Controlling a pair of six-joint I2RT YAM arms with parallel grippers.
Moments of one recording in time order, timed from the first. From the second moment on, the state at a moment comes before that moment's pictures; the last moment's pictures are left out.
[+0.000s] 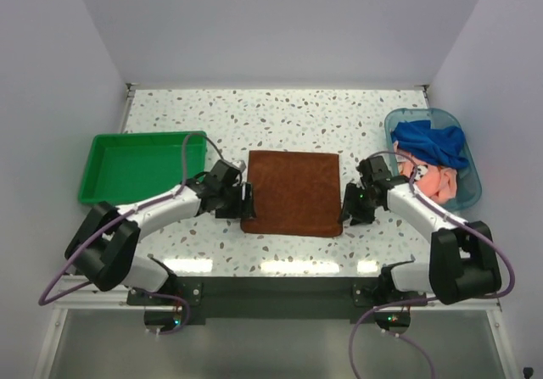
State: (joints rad) left arm -0.61 1.43 0.72 -0.32 0.12 -0.61; right arm 0.23 1.32 0.67 -0.61 -0.18 0.48
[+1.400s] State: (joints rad) left arm -0.34 2.17 1.67 -0.49 0.38 0.46; right arm 0.14 2.27 1.93 -1.00 -0.34 -0.47
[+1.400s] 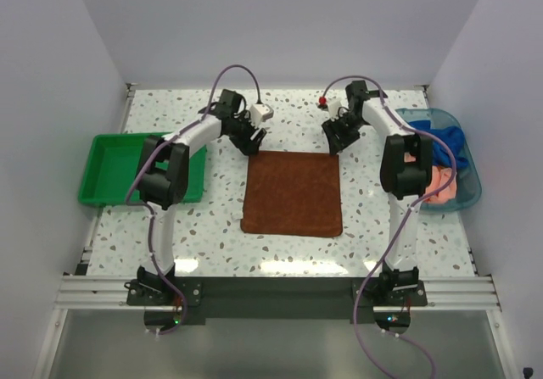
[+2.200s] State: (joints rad) left arm -0.34 2.24 1.75 -0.54 0.46 0.49; right arm 0.13 2.33 1.93 -0.98 -0.38 -0.52
